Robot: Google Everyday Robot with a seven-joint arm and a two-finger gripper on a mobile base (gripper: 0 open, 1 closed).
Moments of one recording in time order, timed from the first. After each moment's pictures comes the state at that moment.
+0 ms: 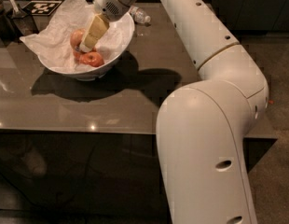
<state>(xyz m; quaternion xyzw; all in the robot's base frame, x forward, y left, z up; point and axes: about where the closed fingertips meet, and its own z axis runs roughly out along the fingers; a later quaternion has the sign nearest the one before) 0.711 0.150 0.950 -0.66 0.64 0.24 0.32</state>
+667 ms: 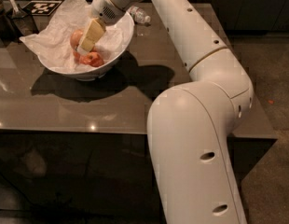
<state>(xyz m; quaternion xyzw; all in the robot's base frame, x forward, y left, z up) 0.718 0.165 0.934 -0.67 0.63 0.25 0.32</state>
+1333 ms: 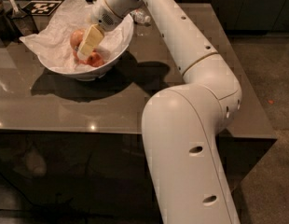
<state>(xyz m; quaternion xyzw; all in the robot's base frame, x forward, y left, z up) 0.725 0.174 0.913 -0.67 0.61 0.27 0.31</state>
